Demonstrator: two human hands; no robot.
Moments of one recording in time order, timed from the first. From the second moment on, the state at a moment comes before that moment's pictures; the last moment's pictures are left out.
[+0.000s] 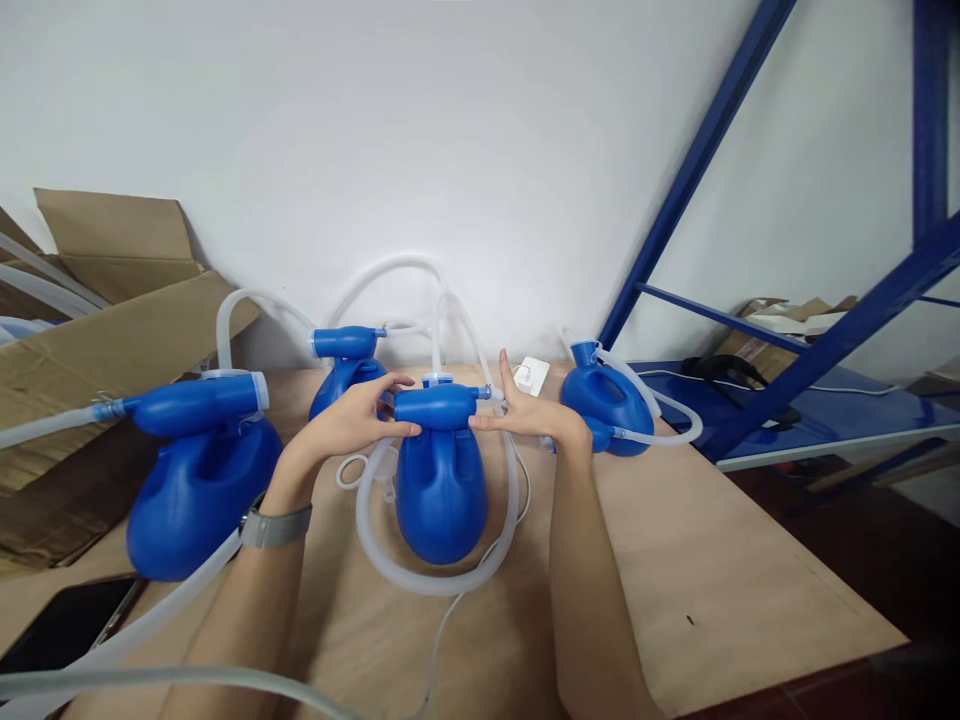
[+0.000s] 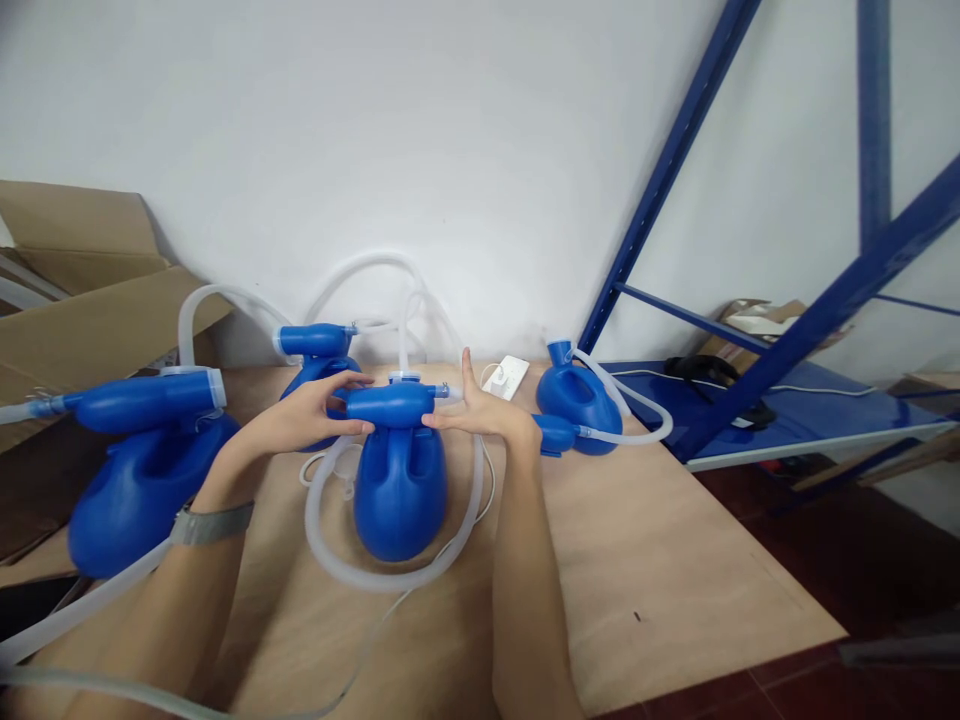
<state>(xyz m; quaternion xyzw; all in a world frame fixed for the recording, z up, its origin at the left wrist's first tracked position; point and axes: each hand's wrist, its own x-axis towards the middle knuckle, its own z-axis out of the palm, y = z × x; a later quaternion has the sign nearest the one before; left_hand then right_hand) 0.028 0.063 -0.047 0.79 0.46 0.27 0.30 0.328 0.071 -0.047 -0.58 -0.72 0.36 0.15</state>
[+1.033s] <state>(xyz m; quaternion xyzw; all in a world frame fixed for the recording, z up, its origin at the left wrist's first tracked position) -0.032 0.044 -0.022 0.70 0.58 0.38 0.19 0.292 0.066 -0.041 -0.67 -0.68 0.30 0.02</state>
